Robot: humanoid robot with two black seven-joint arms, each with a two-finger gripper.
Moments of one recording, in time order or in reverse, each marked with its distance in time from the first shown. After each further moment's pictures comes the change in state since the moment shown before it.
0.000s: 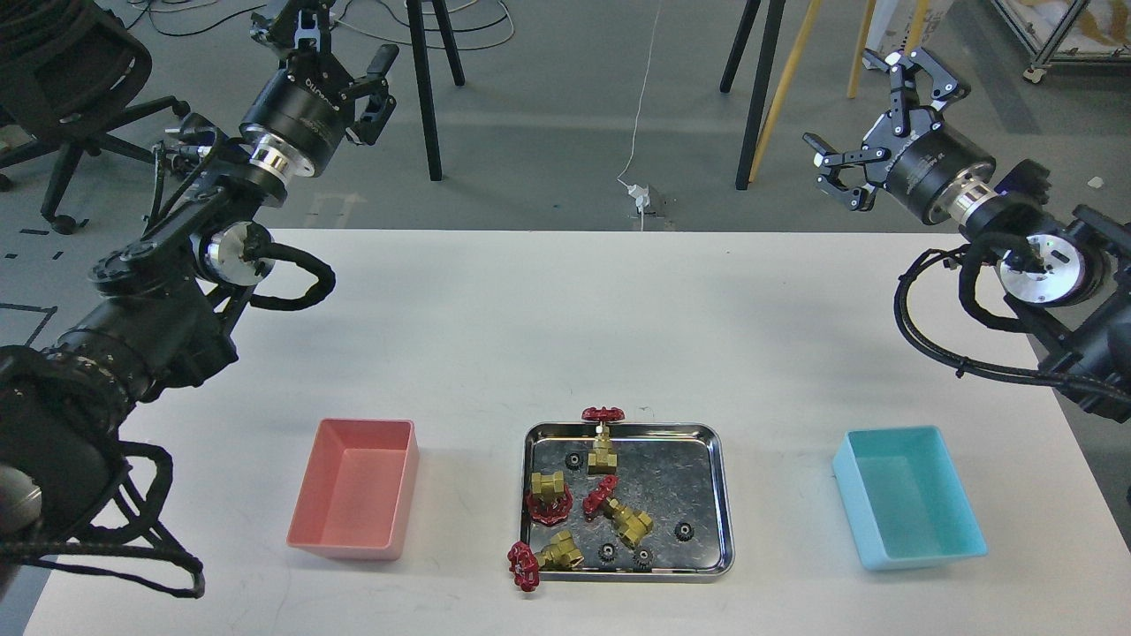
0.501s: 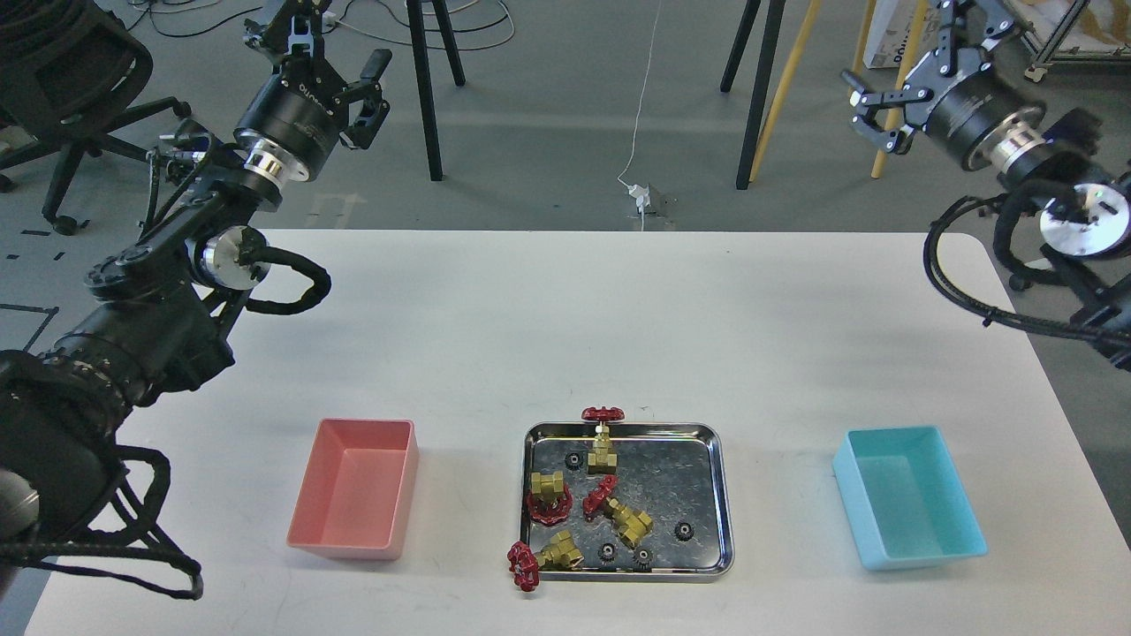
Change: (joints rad) left arm 0.013 -0.007 -0.019 -0.030 -0.004 0.000 0.000; right arm 0.208 -0.085 0.032 -0.059 0.002 0.000 -0.052
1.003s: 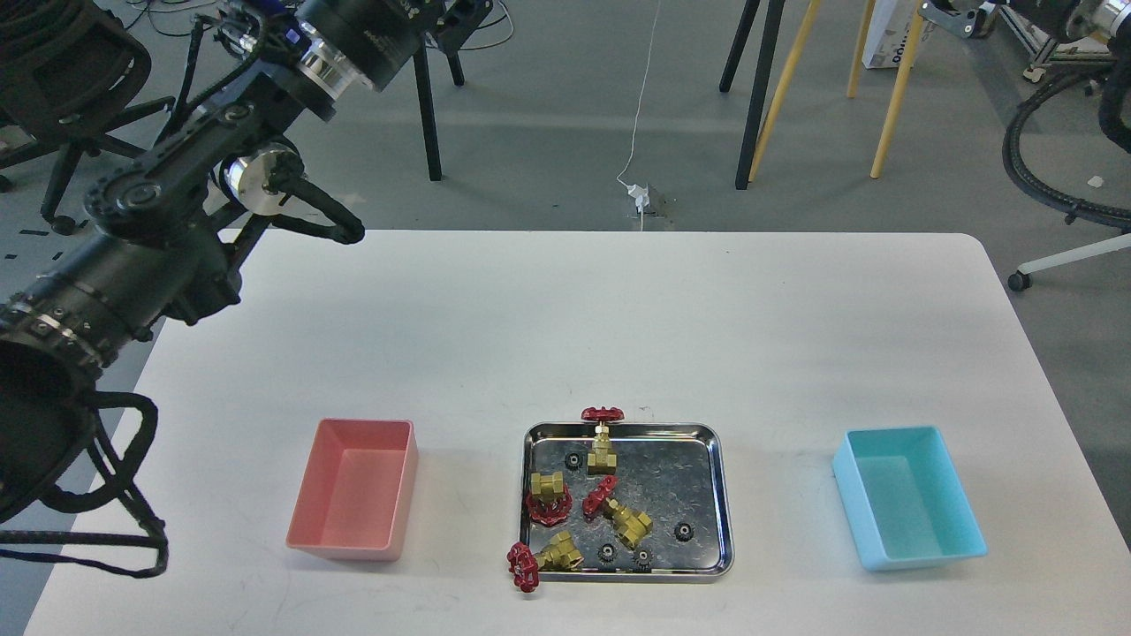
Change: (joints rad) left arm -0.169 0.135 0.050 -0.442 0.409 0.000 -0.001; right arm 0.120 -0.055 -0.106 -0.014 0.015 0.000 -0.116
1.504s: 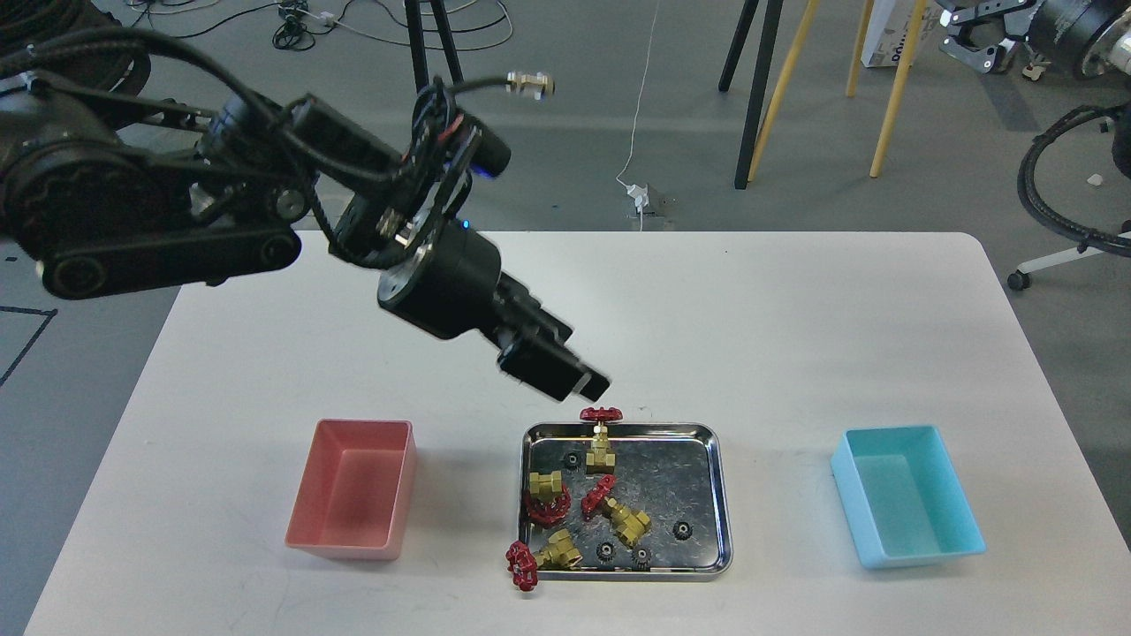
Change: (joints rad) left arm -0.639 0.196 1.223 -0.723 0.695 0.071 0.000; right arm -0.079 -0.015 0.018 -0.004 0.000 0.000 0.007
